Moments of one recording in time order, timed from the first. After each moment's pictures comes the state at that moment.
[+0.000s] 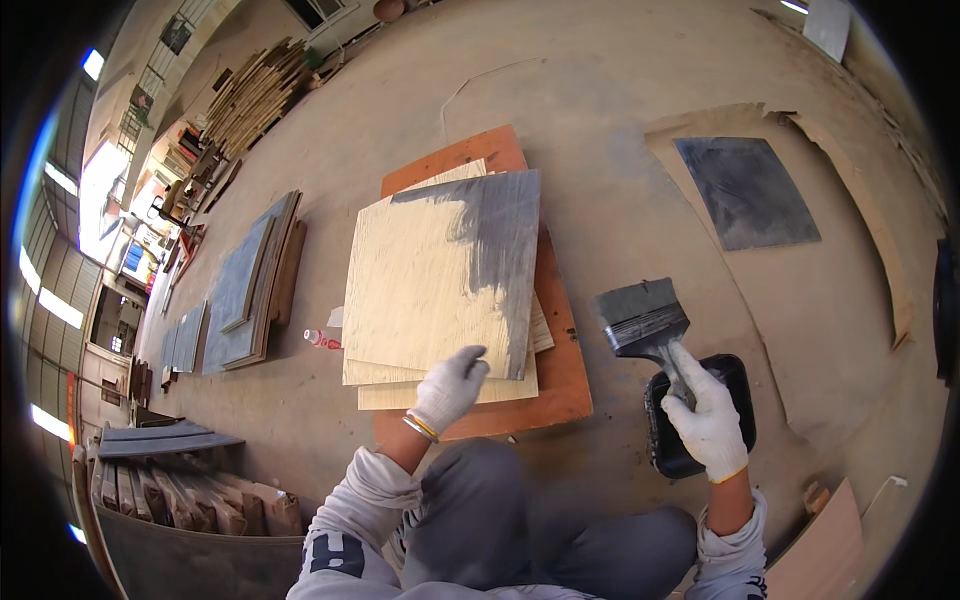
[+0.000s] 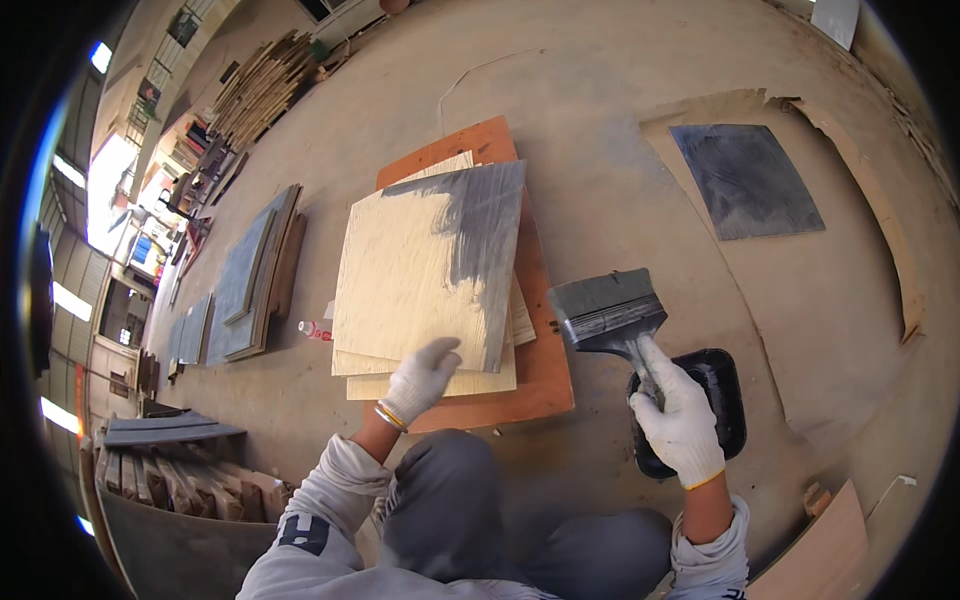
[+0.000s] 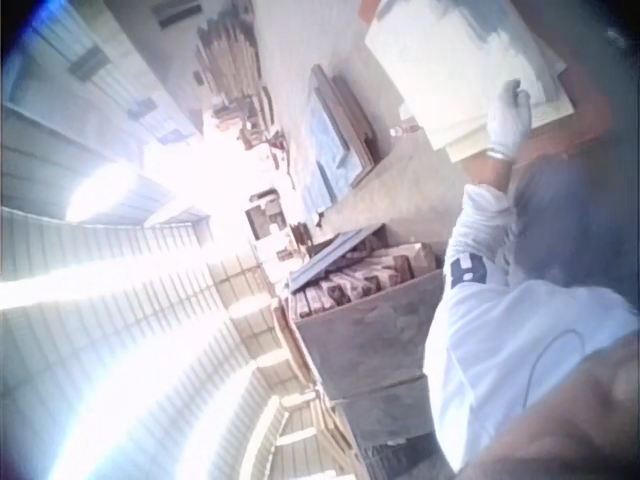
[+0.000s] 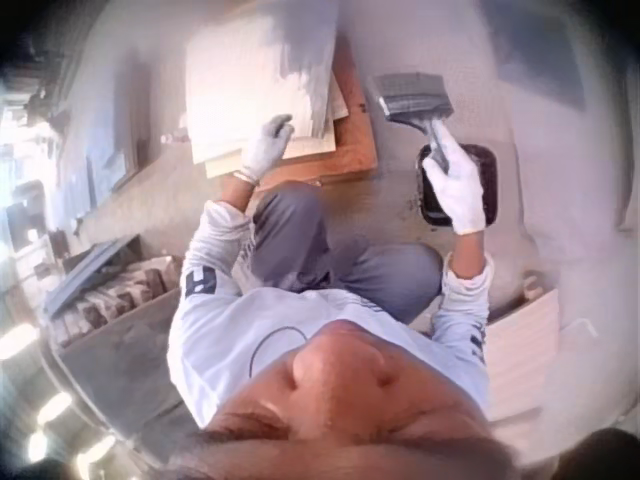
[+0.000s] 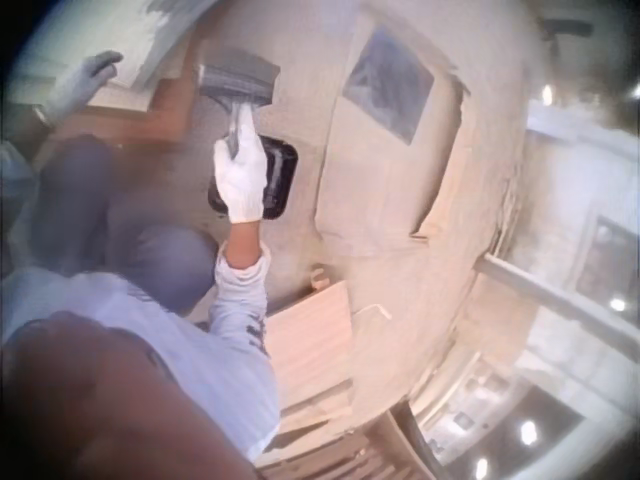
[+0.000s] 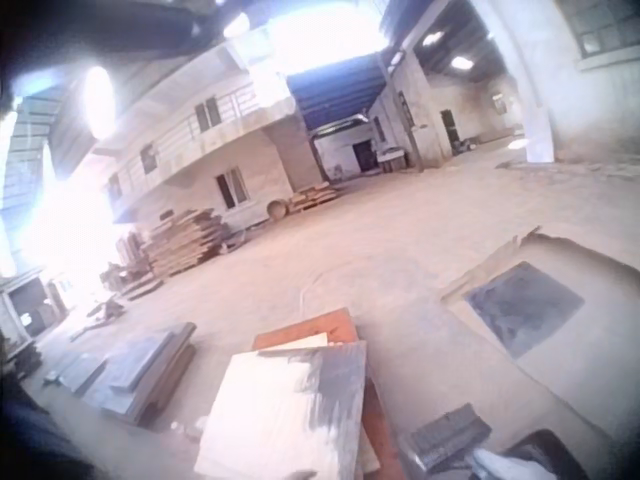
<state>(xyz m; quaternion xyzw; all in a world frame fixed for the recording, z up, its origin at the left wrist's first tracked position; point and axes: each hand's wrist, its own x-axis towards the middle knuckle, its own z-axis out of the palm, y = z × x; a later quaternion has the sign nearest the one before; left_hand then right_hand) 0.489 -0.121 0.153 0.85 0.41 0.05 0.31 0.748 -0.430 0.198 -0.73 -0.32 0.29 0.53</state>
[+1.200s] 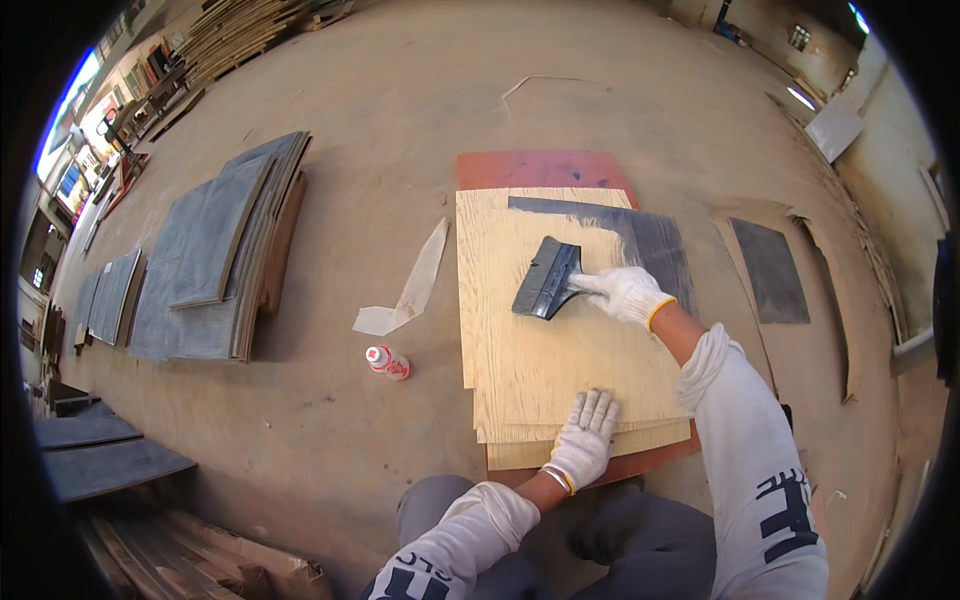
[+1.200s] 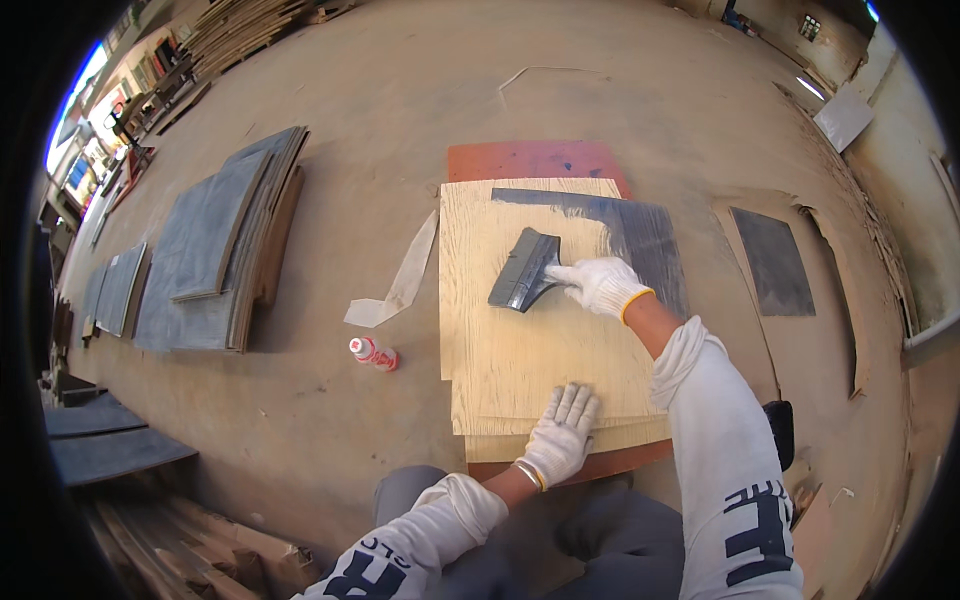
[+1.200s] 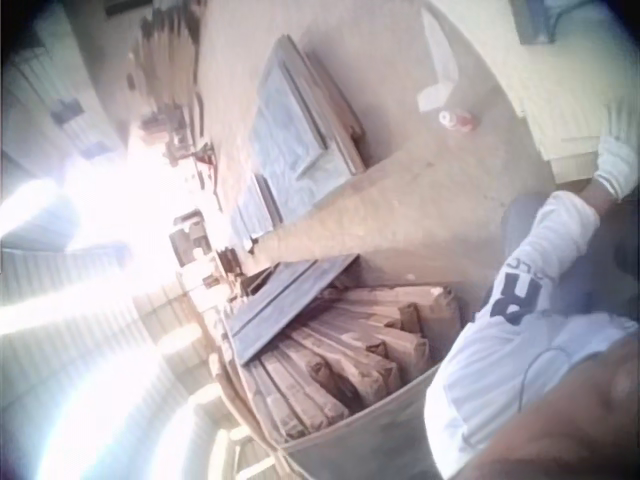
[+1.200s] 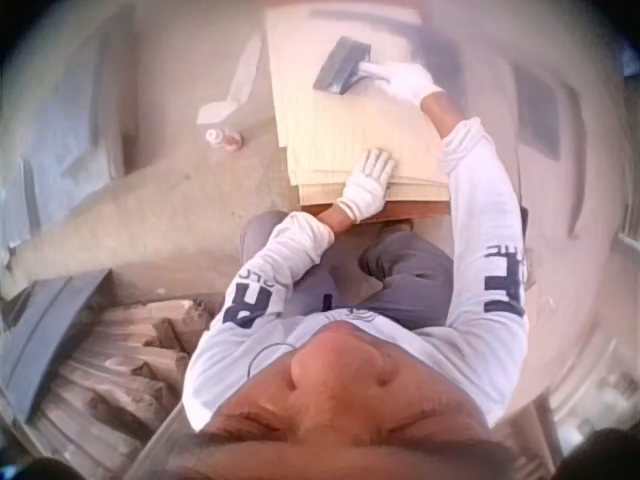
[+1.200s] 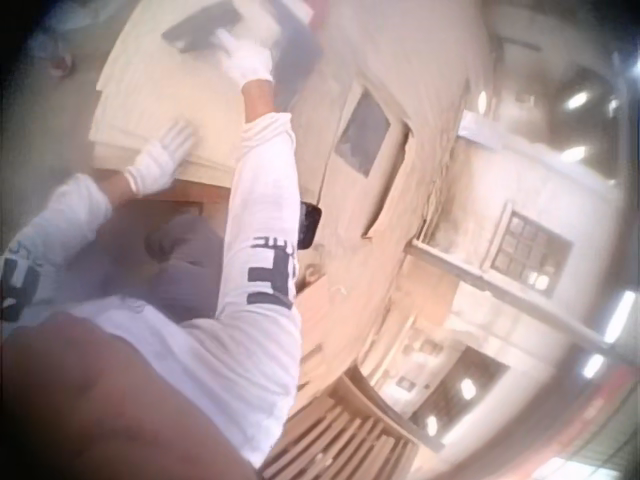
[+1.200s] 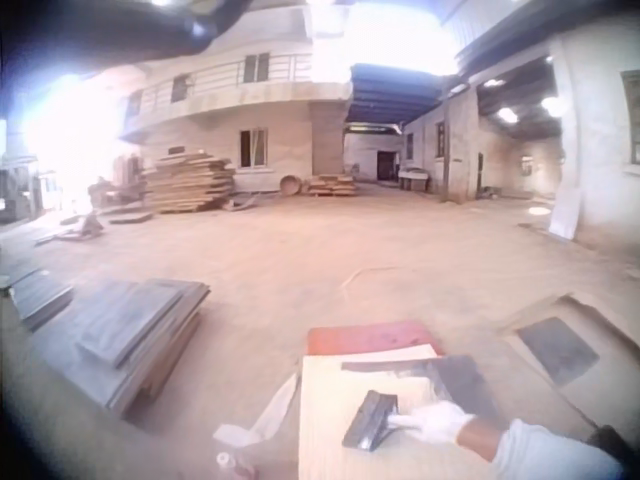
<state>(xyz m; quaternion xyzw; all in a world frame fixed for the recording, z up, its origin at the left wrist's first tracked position) 0.354 0.007 0.081 0.97 0.11 0.12 0.20 0.609 0.119 0.198 -0.74 -0.66 0.11 -0.07</state>
